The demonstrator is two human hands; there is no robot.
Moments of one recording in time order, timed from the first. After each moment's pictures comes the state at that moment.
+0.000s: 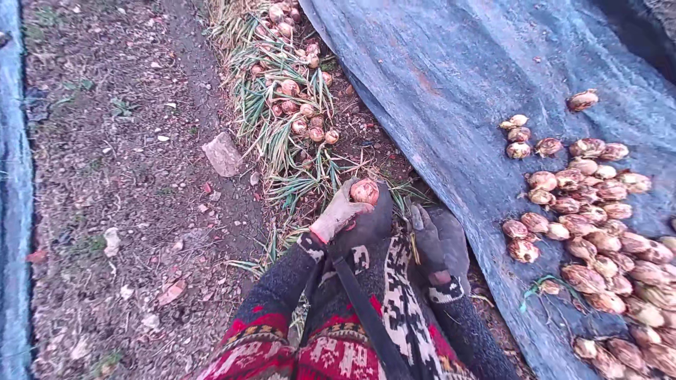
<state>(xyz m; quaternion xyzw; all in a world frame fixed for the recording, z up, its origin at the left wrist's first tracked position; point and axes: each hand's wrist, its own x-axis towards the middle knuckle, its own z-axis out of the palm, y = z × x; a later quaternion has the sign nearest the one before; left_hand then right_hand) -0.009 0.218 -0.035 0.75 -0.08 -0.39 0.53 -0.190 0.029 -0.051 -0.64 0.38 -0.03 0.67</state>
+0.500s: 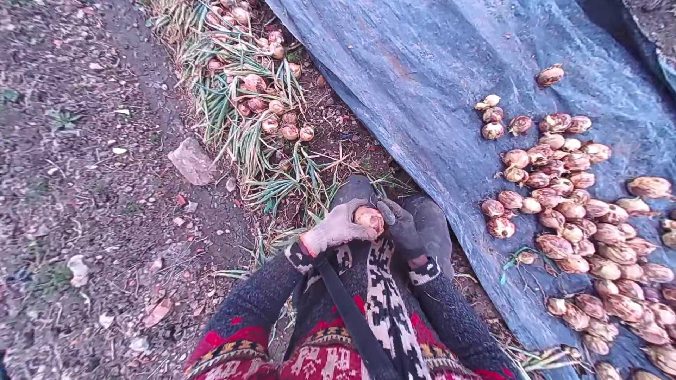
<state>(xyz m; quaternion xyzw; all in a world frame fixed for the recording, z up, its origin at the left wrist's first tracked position) -0.034 0.184 -0.010 0.74 -0.22 -0.52 0.36 -0.175 0.028 -0.069 -0.56 0.26 -0.10 0.78</state>
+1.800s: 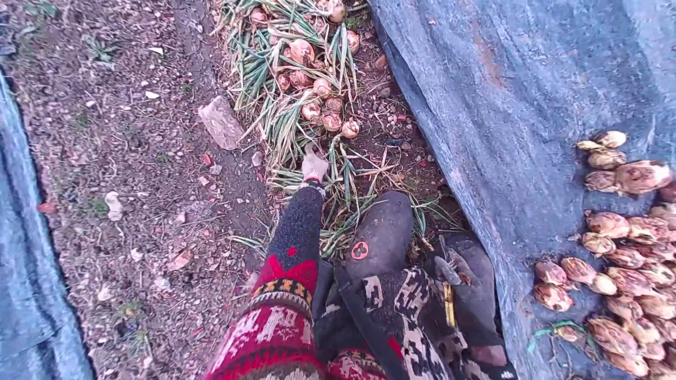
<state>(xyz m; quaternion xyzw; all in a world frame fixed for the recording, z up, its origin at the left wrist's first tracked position) 0.223 0.303 -0.250 0.94 0.21 -0.25 0.10 -0.173 -0.005 -0.086 -0.47 0.48 0.10 0.73</state>
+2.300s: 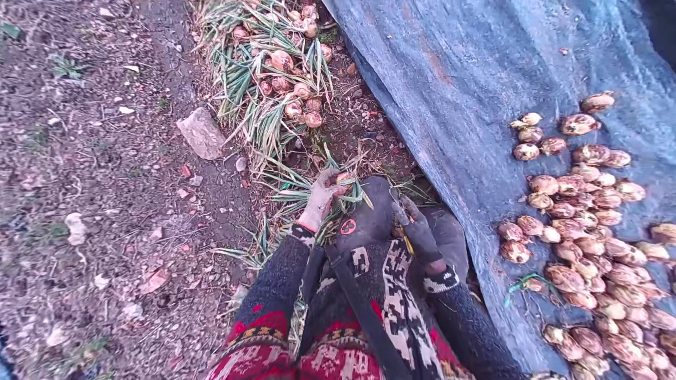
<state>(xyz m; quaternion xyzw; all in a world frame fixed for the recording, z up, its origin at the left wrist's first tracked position) 0.050 0.262 -0.112 0.71 0.05 -0.31 0.64 -0.134 0.031 -0.089 -0.65 0.35 0.09 0.67</state>
